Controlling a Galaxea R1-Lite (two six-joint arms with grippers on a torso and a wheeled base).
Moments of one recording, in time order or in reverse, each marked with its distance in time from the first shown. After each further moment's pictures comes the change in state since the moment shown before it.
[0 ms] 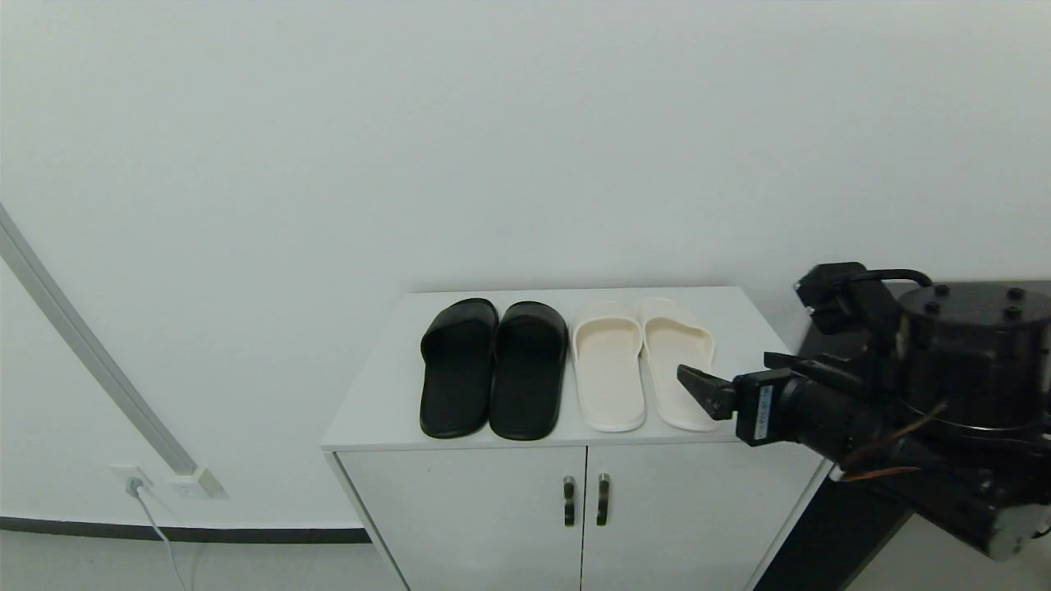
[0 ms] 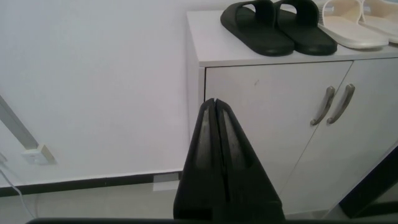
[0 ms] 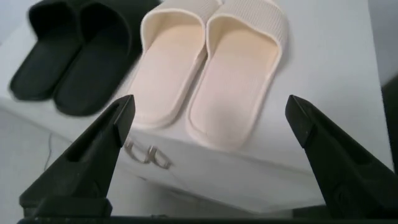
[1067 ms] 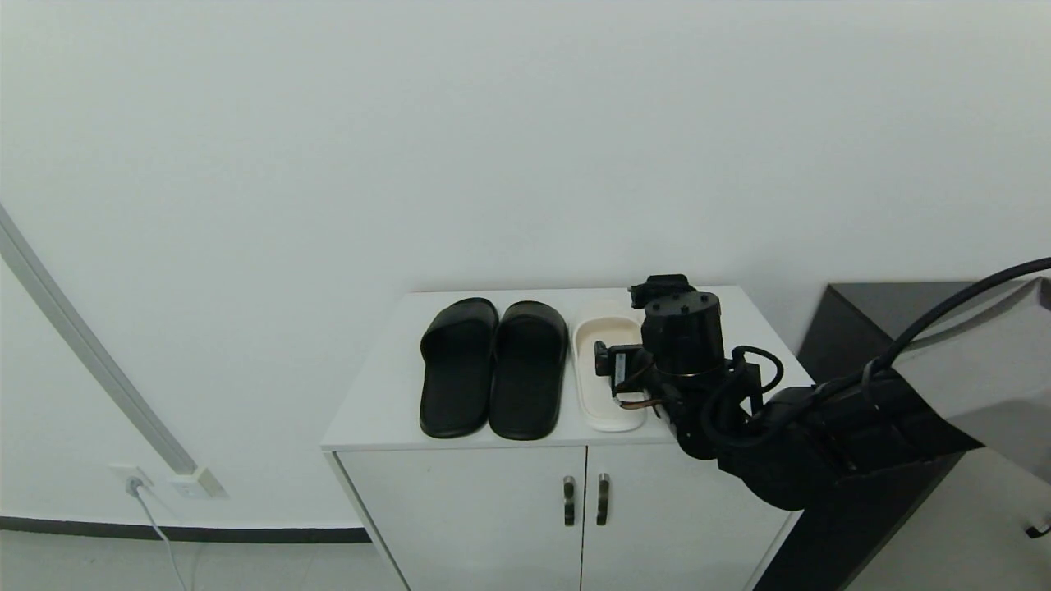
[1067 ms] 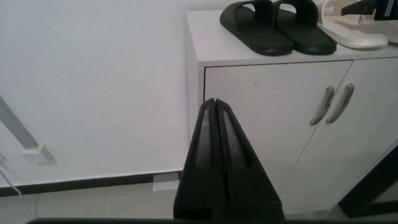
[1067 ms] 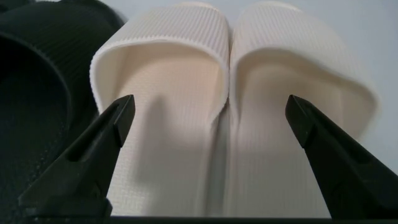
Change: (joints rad) left arm 0.000 0.000 0.000 0.000 0.000 0.000; right arm -0.016 0.545 -0.451 -0.084 -0.190 -0.011
